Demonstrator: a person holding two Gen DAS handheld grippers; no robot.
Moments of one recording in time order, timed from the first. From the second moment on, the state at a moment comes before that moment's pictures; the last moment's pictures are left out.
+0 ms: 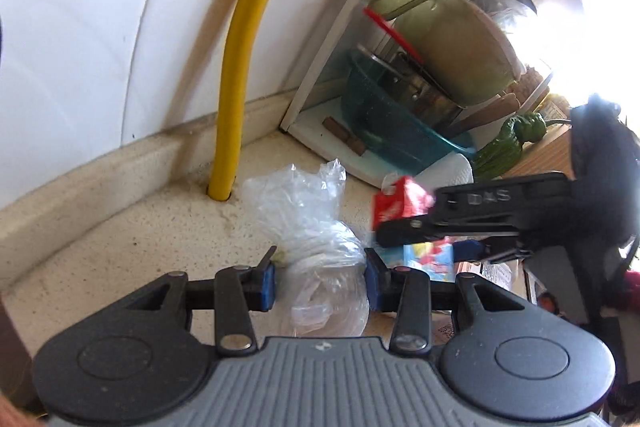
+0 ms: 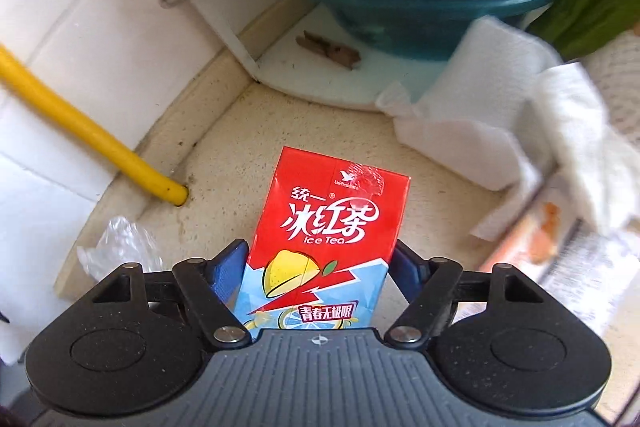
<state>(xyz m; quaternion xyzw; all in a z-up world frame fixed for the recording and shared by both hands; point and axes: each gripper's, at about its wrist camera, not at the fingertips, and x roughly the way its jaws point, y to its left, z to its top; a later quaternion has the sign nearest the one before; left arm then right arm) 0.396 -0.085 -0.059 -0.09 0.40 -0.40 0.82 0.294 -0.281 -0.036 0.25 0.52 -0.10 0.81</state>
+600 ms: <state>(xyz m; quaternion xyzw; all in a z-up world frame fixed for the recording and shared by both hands) 0.304 -0.045 -0.017 -0.03 0.37 -0.31 0.88 0.228 -0.208 0.007 0.18 0.48 0.04 0.86</state>
